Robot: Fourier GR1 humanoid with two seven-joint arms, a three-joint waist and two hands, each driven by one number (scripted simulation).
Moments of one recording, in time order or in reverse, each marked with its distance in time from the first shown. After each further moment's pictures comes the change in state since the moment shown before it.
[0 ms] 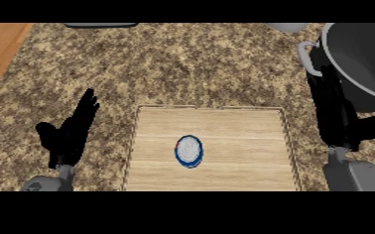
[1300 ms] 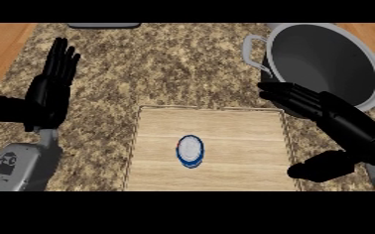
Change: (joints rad) left arm -0.202 0.019 0.126 -0.150 -0.003 0.028 0.018; right arm -0.114 -0.437 0.333 -0.433 0.590 0.406 -0.025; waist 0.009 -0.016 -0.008
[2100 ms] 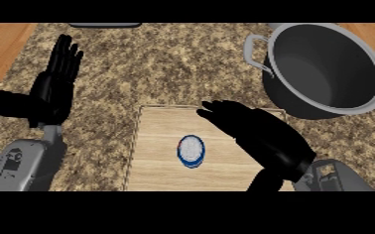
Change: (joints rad) left arm -0.026 -0.042 0.029 0.015 -0.042 -0.025 0.016; right arm -0.157 0.274 0.248 -0.068 0.196 0.210 0.572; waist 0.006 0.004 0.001
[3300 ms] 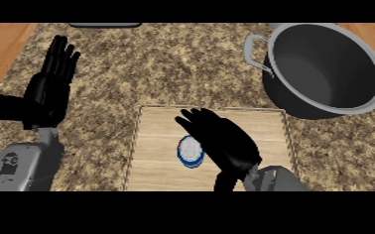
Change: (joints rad) left arm 0.017 -0.057 0.084 -0.034 -0.061 -0.077 0.033; right arm 0.095 0.291 0.048 0.221 0.411 -0.003 -0.112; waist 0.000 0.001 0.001
